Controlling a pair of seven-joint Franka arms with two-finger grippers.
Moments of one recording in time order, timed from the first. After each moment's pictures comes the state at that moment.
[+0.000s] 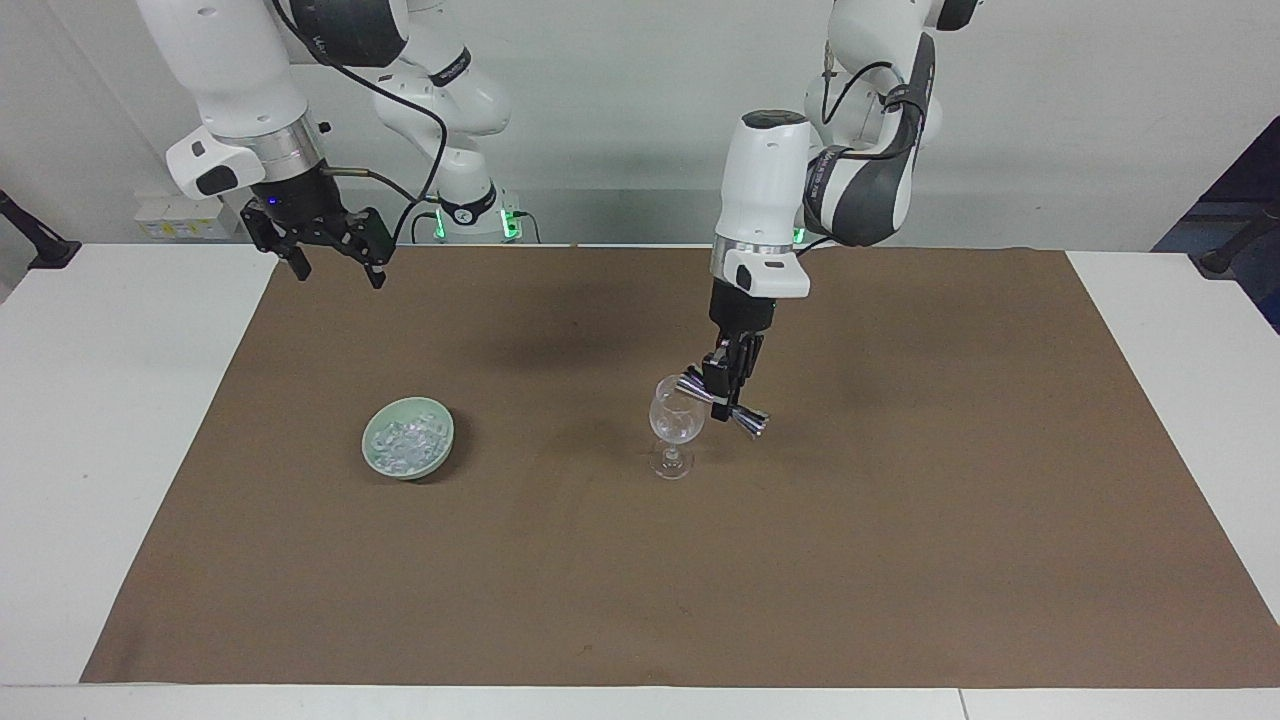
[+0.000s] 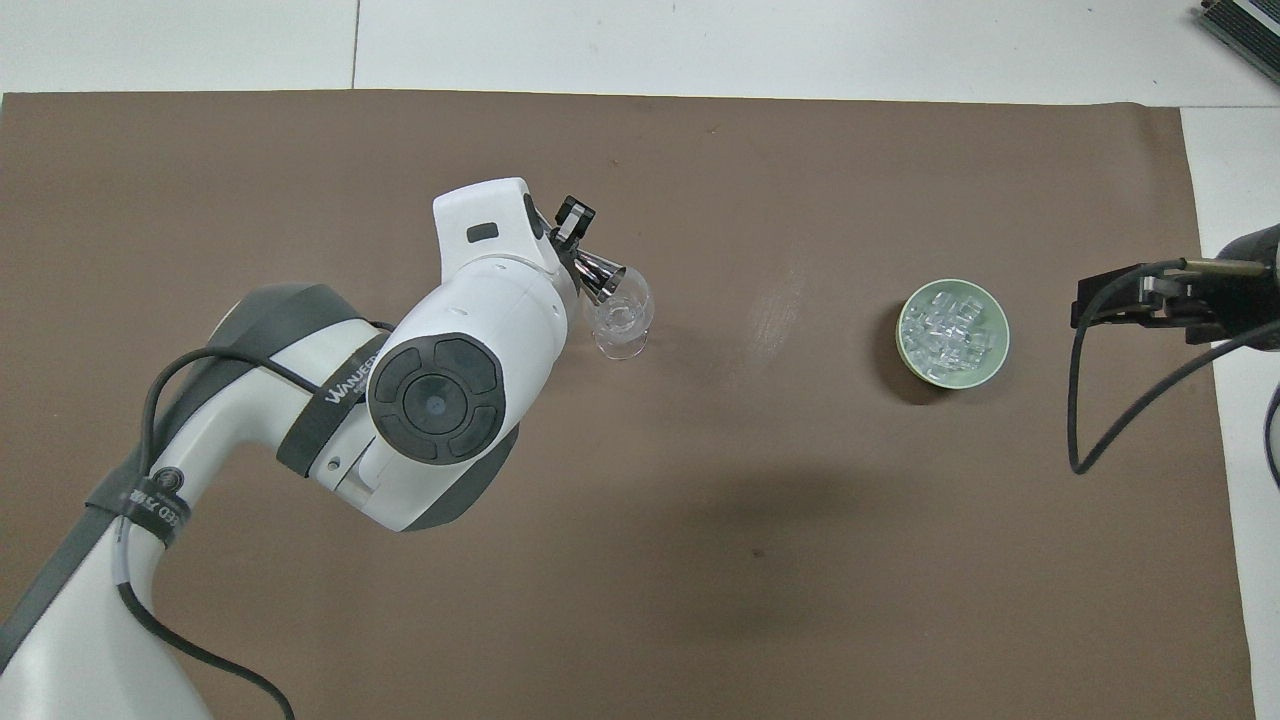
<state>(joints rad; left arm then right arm) -0.53 0.20 -0.05 -1.81 0.31 2.53 -1.72 -0.08 -0.02 0.09 -1.61 -0.01 1.63 0.17</state>
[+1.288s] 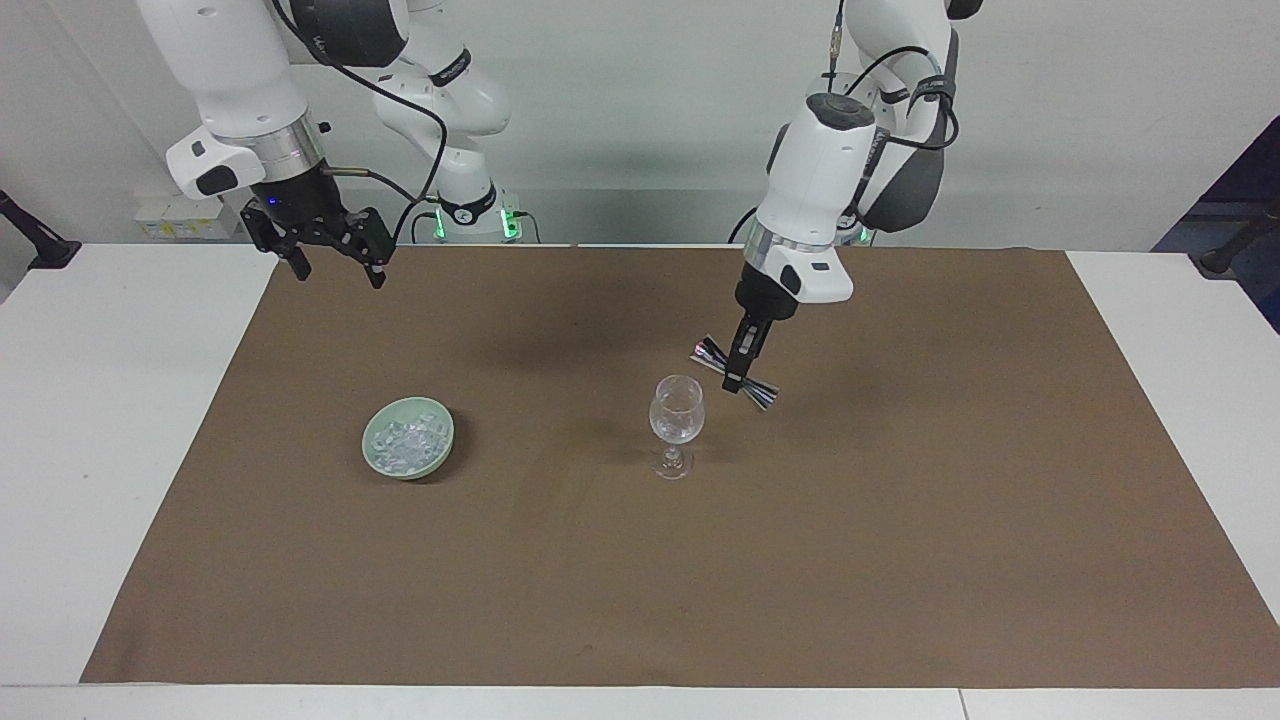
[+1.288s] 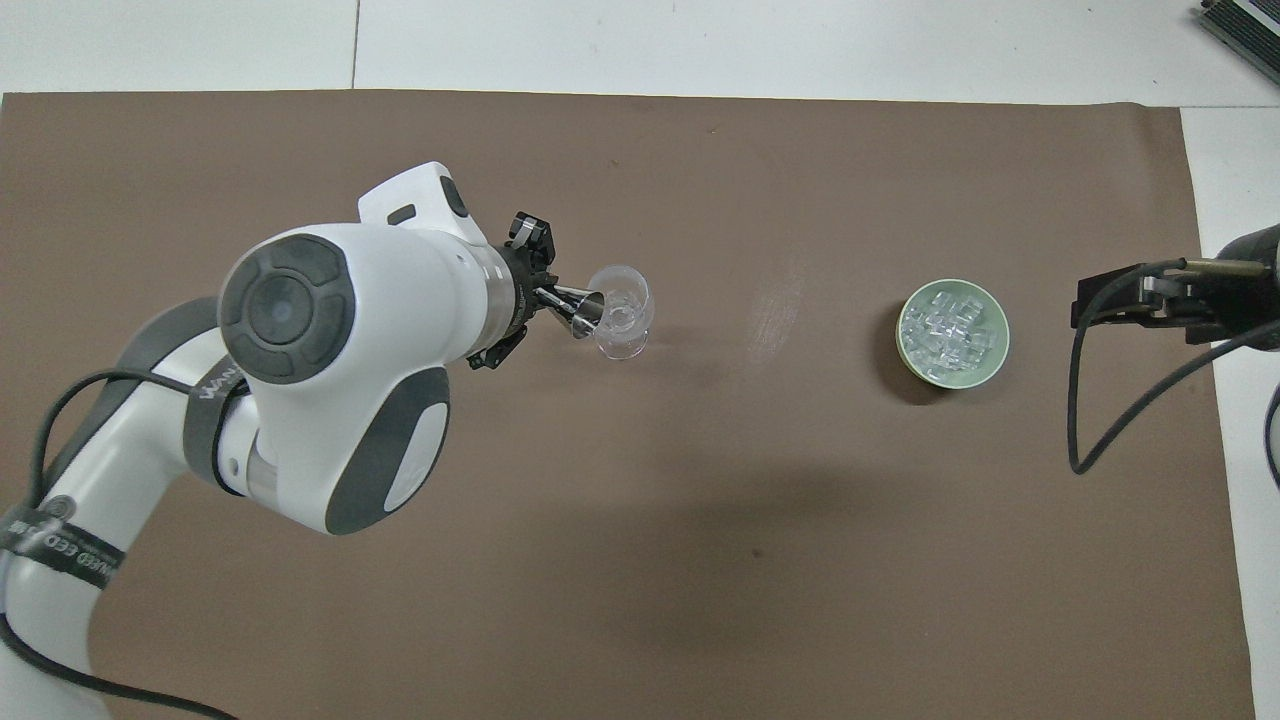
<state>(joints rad) -0.47 0.13 -0.04 -1.80 -0.14 2.27 -1.54 -0.08 -0.02 0.09 -1.61 -0.01 1.63 0.17</state>
